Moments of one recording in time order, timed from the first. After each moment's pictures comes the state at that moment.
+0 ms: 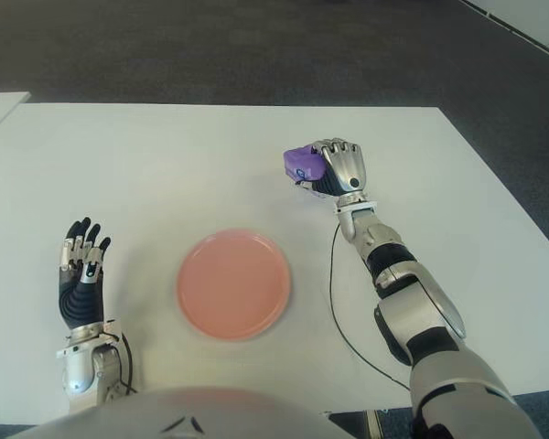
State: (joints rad) left arm 0.37 -0.08 0.13 0.18 -0.23 -0.81 -0.06; right arm -0.73 -0.50 0.53 1.00 -0.83 -0.34 -0.91
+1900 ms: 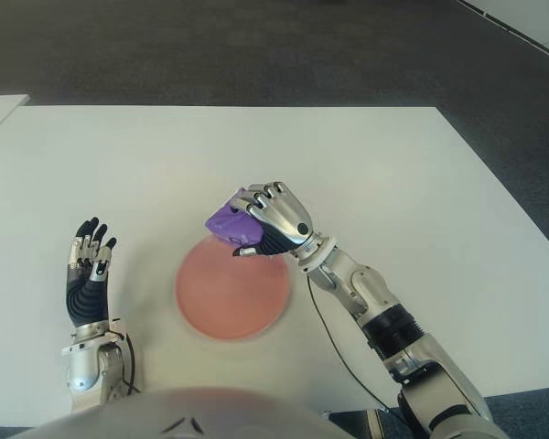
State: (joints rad) left arm 0.36 -0.08 0.13 0.22 -0.18 -0.80 -0.03; right arm -0.27 -0.53 0.51 0.04 -0.99 -0.48 -0.54
